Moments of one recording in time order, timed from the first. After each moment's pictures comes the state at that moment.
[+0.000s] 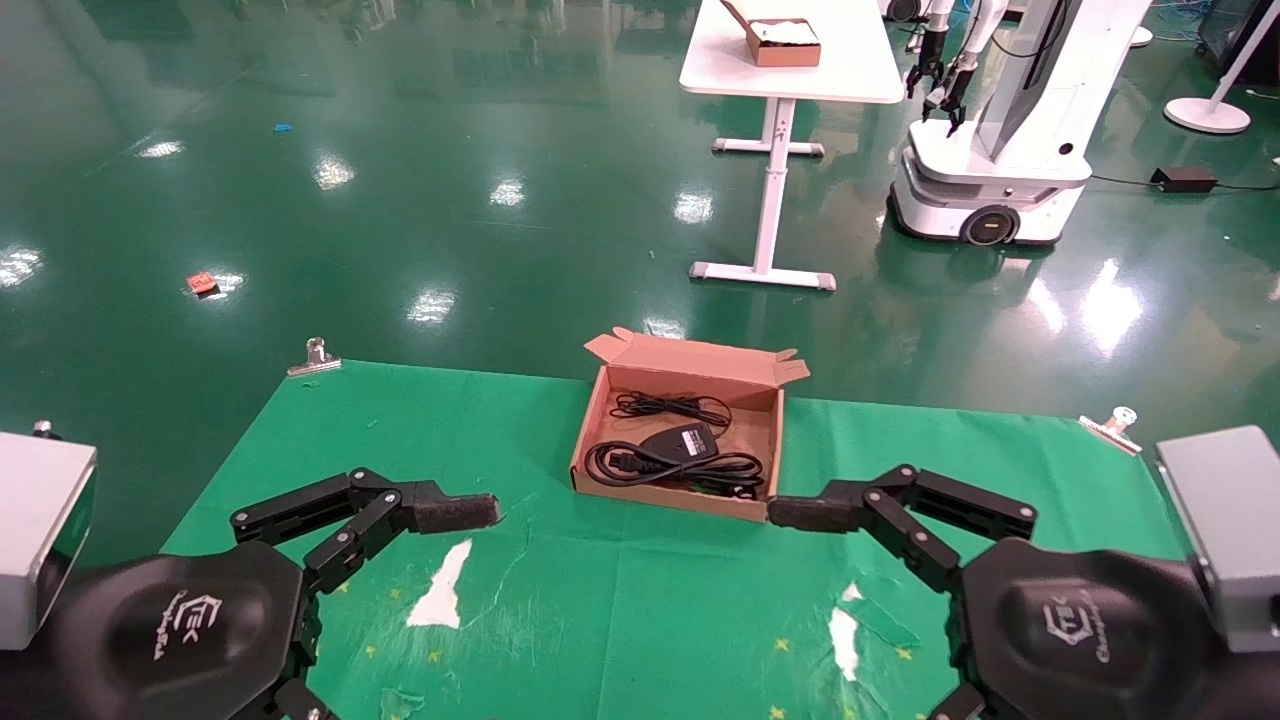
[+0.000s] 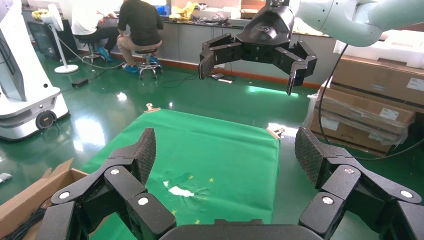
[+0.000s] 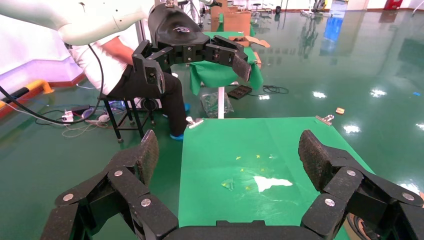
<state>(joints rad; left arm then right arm) -1.07 0.61 0.28 -1.28 0.73 1.50 -0.19 1.08 -0.61 -0.28 1.28 -0.73 -1.49 0.19</state>
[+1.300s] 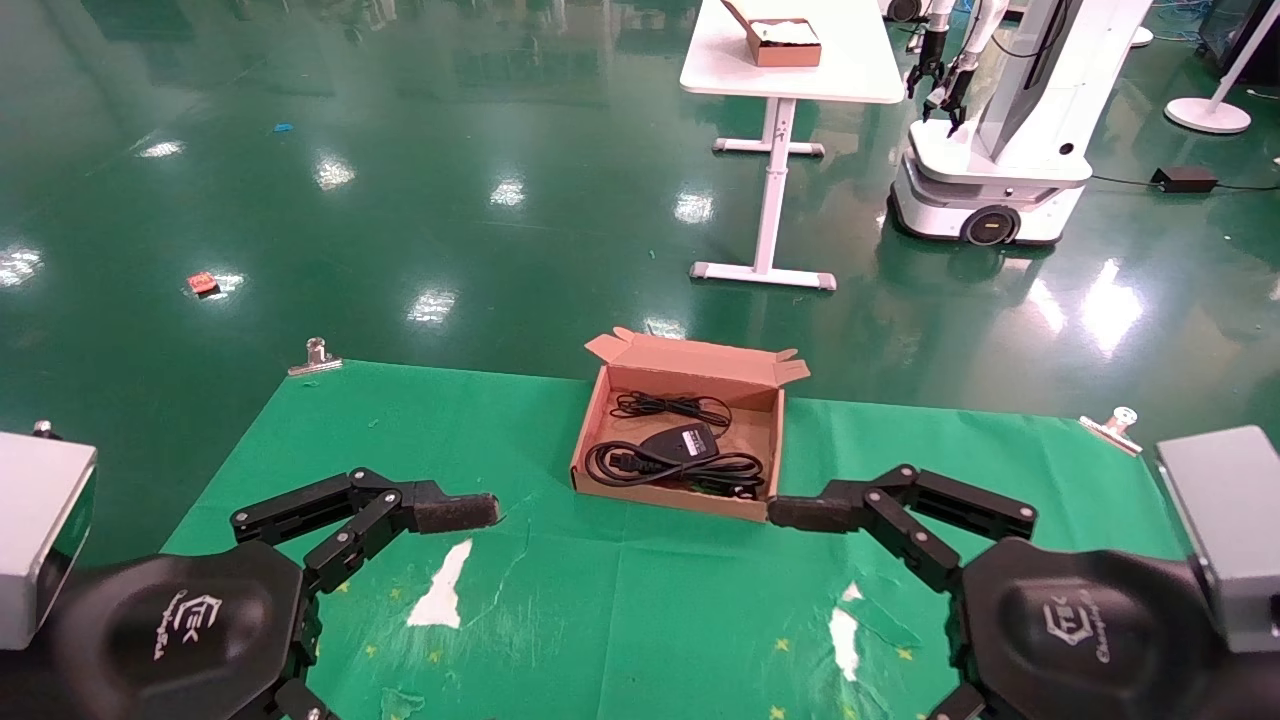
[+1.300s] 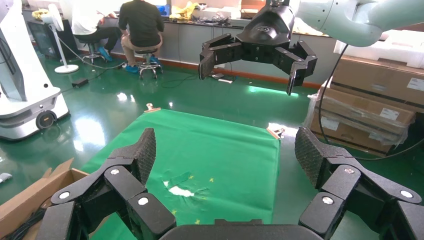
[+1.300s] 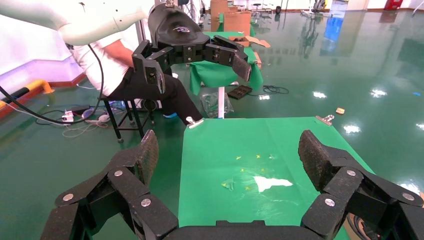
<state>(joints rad) -1.07 0.61 0.28 -1.28 0.73 1.50 -0.19 1.08 -0.61 -0.28 1.28 -0.73 -1.49 0.19</state>
